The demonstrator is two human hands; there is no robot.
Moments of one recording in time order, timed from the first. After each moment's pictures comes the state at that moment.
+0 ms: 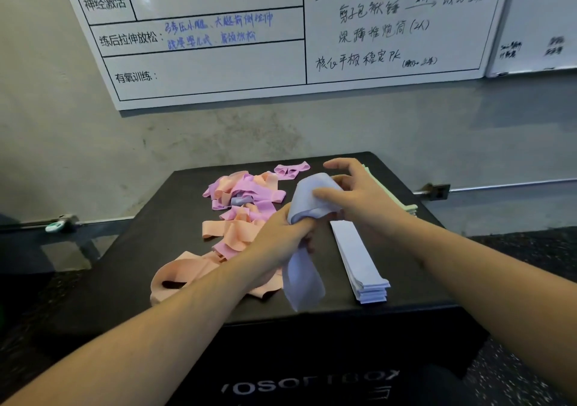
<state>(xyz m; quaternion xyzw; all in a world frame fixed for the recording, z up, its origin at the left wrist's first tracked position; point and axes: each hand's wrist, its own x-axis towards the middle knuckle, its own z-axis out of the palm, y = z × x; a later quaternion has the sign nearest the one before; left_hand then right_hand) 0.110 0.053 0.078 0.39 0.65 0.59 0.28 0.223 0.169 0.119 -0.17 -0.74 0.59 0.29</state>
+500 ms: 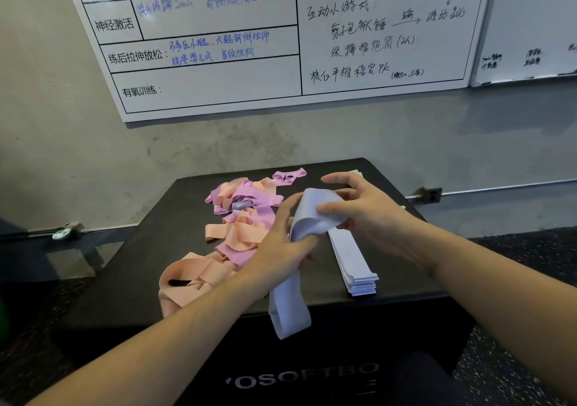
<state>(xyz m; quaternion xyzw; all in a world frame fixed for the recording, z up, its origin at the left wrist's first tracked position) 0.152 0.014 0.089 0.45 0.64 0.58 0.21 0.268 0.142 0.132 -0.17 -0.67 0.68 0.26</state>
